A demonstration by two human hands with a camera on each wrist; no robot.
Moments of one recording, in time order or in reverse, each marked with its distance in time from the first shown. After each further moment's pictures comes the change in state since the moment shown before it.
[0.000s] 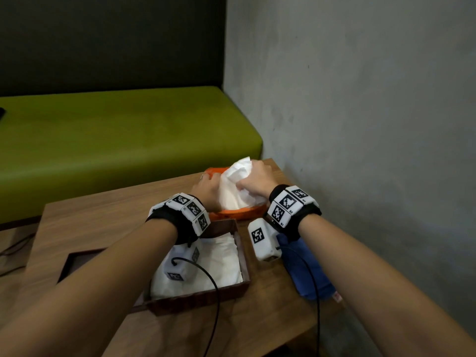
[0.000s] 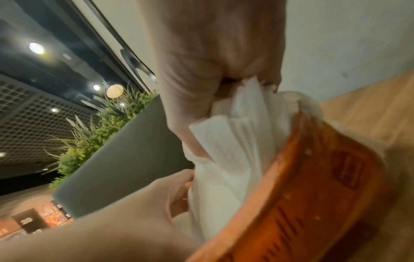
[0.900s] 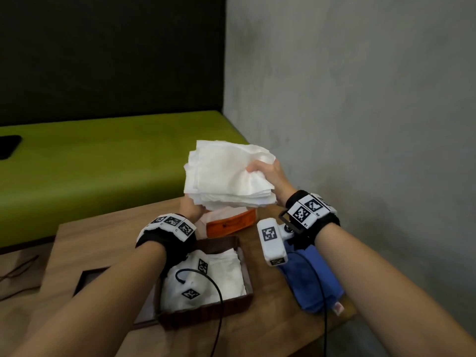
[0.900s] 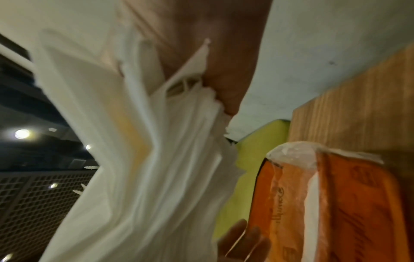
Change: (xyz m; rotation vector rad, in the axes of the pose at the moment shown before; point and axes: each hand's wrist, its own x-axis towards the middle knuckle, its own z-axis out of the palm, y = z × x) left_hand -0.029 -0.012 -0.029 -0.146 0.119 -0.140; right_hand -0.016 -0.021 -0.046 0.915 -0.006 -0.106
